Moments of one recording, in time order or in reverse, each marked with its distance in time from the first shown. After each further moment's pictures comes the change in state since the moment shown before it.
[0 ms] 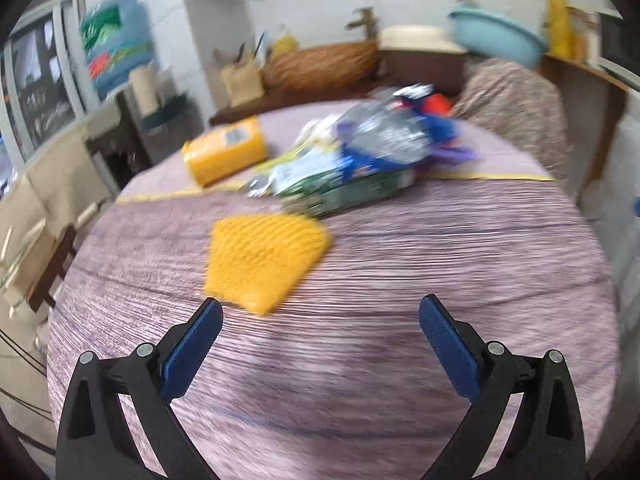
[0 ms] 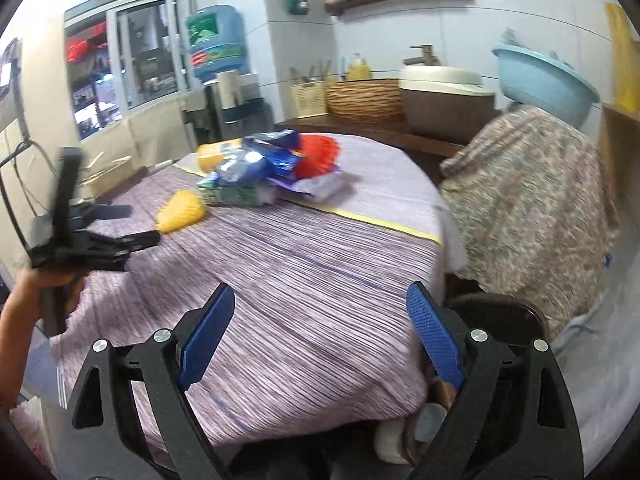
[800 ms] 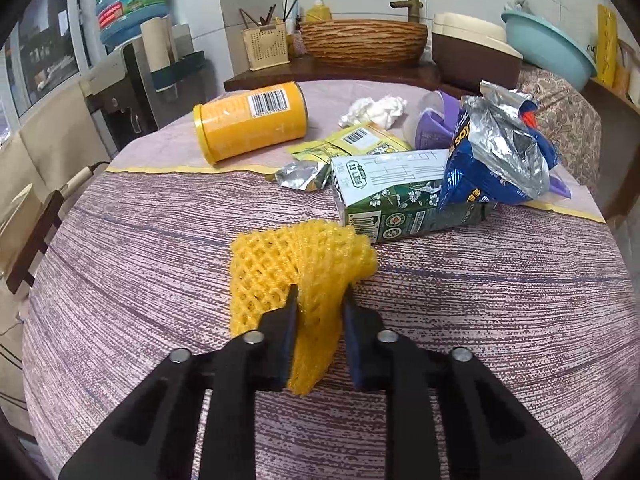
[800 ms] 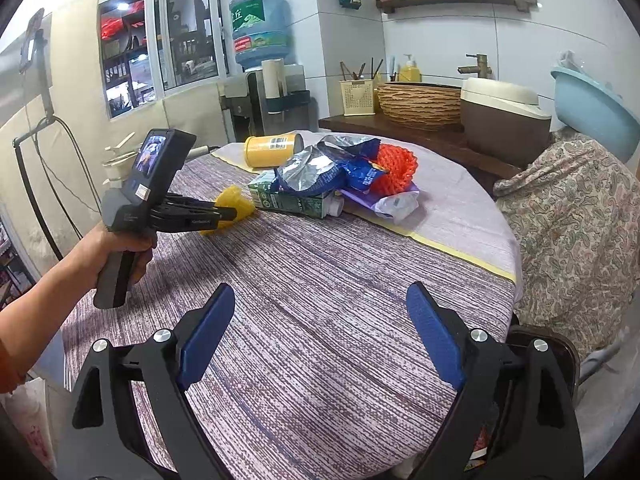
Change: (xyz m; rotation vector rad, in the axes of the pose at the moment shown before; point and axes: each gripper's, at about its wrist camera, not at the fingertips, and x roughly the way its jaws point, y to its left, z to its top) left arm 0.055 0.043 0.024 -0.114 0.064 -0.011; right arm 0.035 0.056 0.024 -0.096 0.027 0.091
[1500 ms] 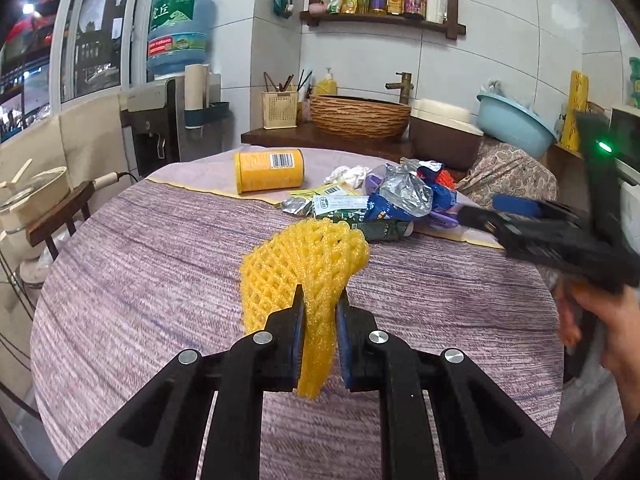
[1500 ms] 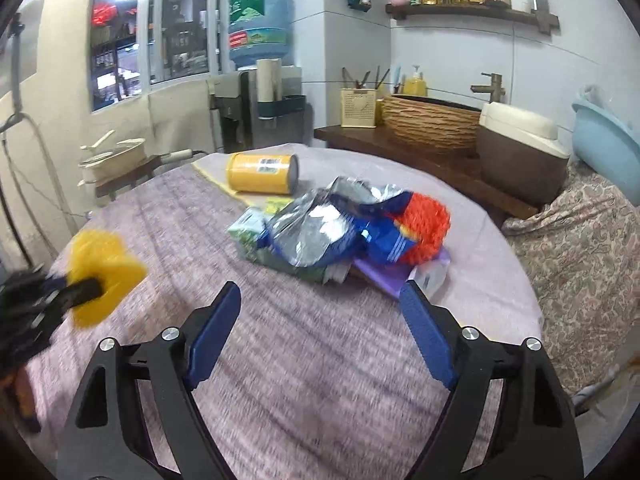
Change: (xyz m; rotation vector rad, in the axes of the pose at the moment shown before) left arm -0.120 -0.011 -0.067 -0.130 -0.256 -0.057; right arm 0.083 0.019 0.067 -0.052 -0.012 -0.090
